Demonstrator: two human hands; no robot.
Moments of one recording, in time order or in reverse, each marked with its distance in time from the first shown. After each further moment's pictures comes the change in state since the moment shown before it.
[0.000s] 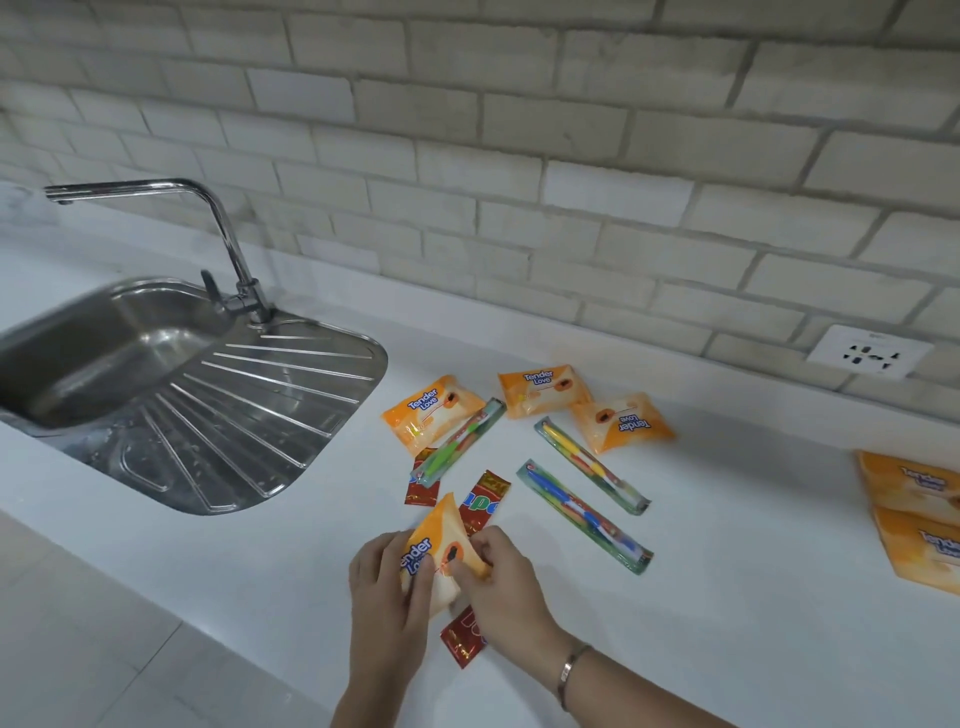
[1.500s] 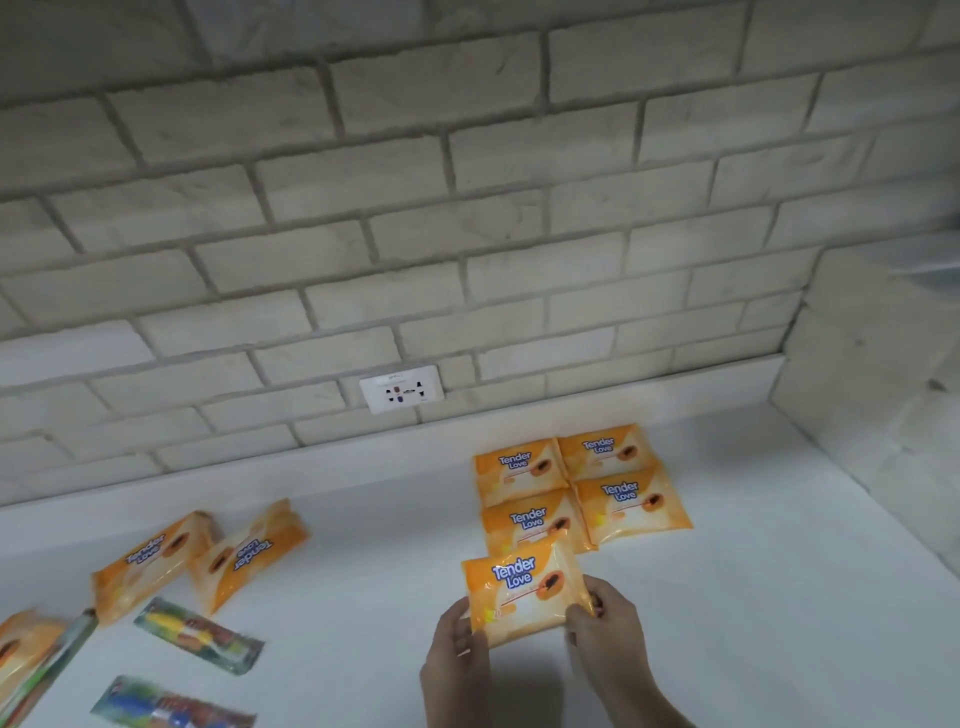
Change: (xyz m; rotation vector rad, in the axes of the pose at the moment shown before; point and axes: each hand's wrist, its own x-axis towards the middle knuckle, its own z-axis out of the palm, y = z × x) left_hand -0.161 0.337 0.359 -0.260 -0.563 -0.234; right_hand -0.125 0.270 -0.447 0.550 0.778 0.328
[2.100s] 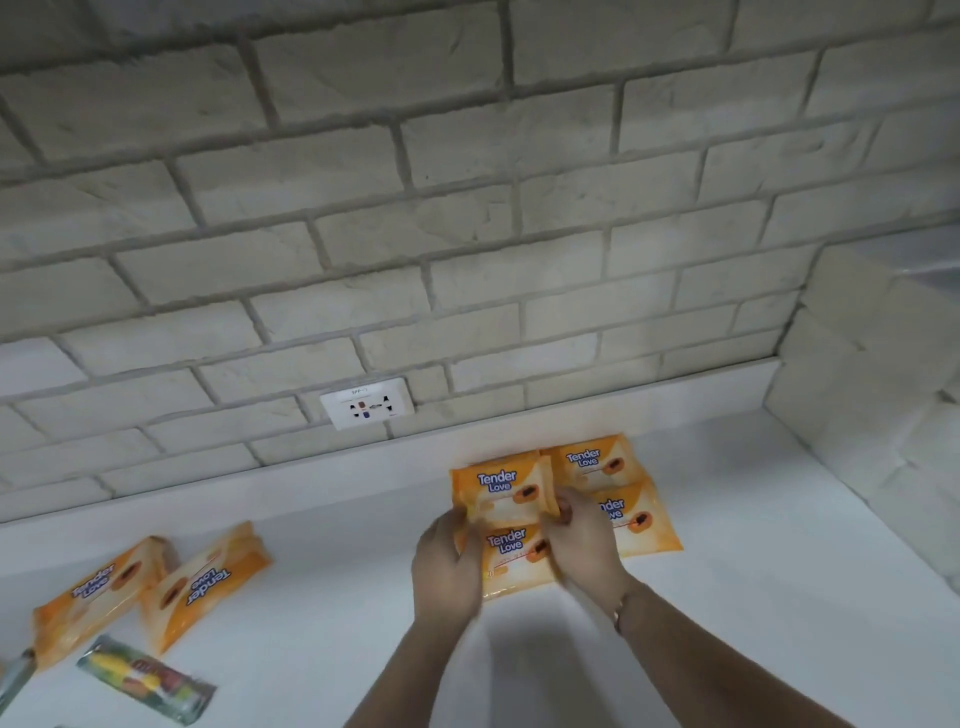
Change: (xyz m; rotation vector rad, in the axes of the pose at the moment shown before) left_hand 0.091 0.084 0.049 0.265 -0.083 0.355; right_hand 0.113 -0.076 -0.007 -0.373 -0.032 -0.394
